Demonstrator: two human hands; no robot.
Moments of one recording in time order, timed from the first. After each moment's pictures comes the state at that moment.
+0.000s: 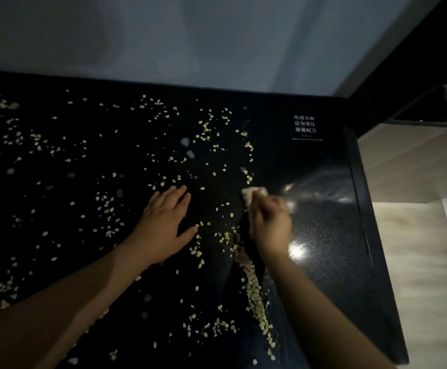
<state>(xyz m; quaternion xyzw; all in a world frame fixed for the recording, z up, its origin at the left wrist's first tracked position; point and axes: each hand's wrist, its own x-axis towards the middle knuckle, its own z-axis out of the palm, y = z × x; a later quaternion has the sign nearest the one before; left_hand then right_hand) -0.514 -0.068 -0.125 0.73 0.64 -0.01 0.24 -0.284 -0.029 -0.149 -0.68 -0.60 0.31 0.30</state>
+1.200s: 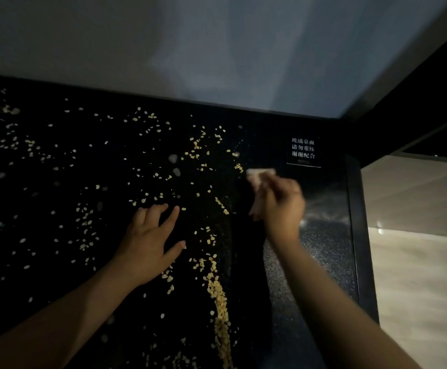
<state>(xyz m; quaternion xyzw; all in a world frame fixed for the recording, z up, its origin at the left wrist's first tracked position) -0.481 -0.058 -0.125 0.66 0.72 -0.03 0.20 -0.252 0.071 -0.129 -0.64 -0.60 0.31 0.37</state>
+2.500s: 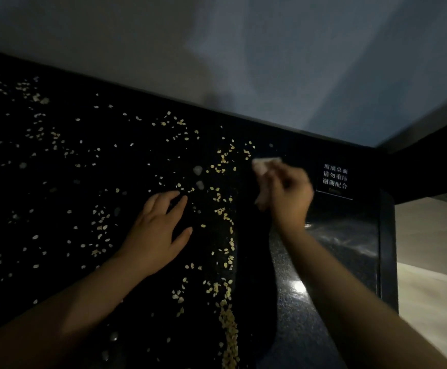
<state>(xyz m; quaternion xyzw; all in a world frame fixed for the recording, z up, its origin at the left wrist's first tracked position) -0.507 -0.027 -0.117 0.62 0.75 0.08 0.21 -0.307 0.132 -0.130 -0.61 -0.61 0.35 0.37</state>
